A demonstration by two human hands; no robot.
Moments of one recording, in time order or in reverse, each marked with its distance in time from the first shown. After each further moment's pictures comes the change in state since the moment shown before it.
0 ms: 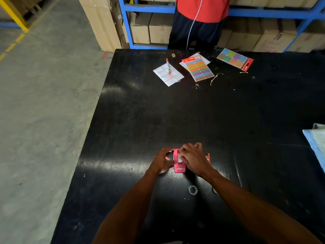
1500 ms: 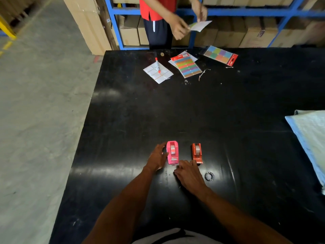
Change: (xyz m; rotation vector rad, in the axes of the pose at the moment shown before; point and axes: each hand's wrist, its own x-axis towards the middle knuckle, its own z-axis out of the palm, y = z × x) left_hand -0.021 0.003 0.016 0.212 0.058 0.068; right_hand -0.088 -0.043 0.047 -0.032 -0.029 0.104
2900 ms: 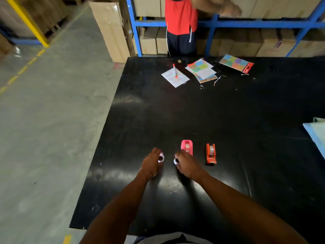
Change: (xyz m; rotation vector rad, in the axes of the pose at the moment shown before) left_hand -0.081 -0.039 -0.059 0.344 0.084 0.023; right_hand 0.044 -0.049 -0.031 0.256 -0.123 0.062
